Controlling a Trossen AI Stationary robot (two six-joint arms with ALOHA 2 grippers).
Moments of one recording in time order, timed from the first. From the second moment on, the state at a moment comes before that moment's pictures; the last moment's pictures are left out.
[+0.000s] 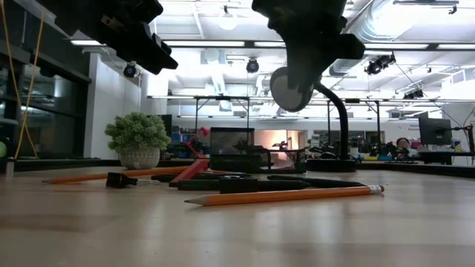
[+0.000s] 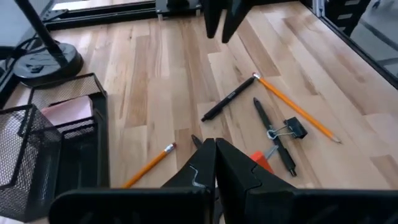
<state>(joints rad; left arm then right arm) 0.25 1.03 0.61 -0.11 0.22 0.20 0.22 1.79 1.50 -1.03 0.28 1.07</state>
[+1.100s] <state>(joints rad) 0.02 1.02 0.61 -0.11 0.61 -0.37 0.18 1.79 1.50 -0.85 -0.01 0.62</state>
